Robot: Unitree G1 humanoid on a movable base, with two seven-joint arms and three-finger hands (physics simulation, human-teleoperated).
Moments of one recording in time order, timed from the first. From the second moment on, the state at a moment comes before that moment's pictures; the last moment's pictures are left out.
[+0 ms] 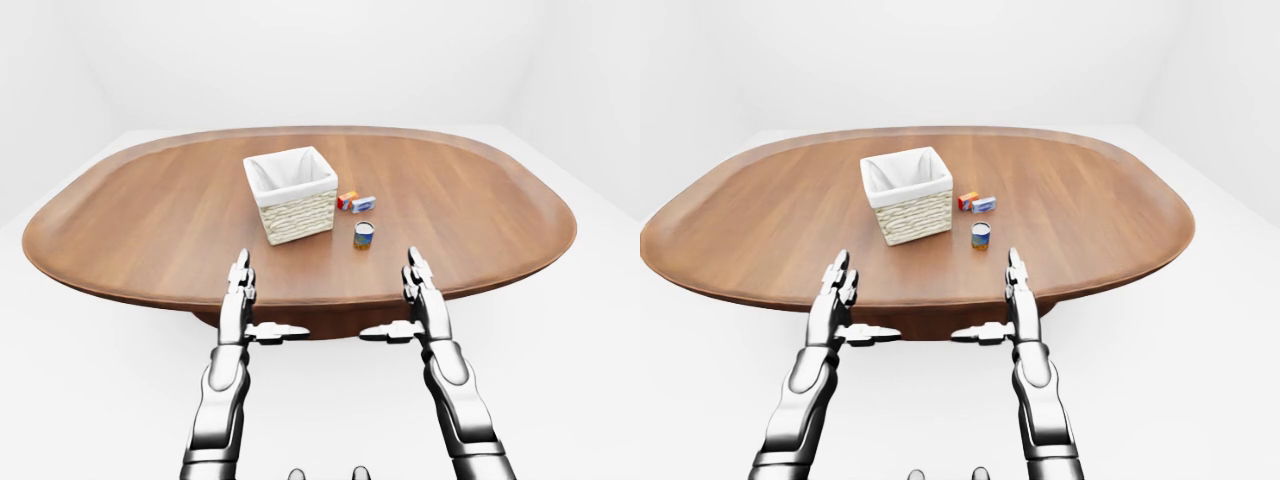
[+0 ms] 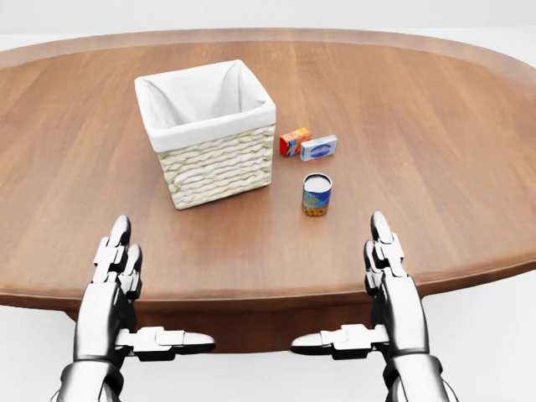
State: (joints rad) left arm -0.01 0.01 0.02 0.03 -0.01 -0.01 -0.02; right arm 0.00 0.00 0.00 0.00 -0.01 0.01 0.01
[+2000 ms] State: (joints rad) left arm 0.45 0.00 -0.03 -0.76 -0.04 0.09 -0.09; right arm 0.04 0.00 0.03 0.00 -0.05 0.03 0.04
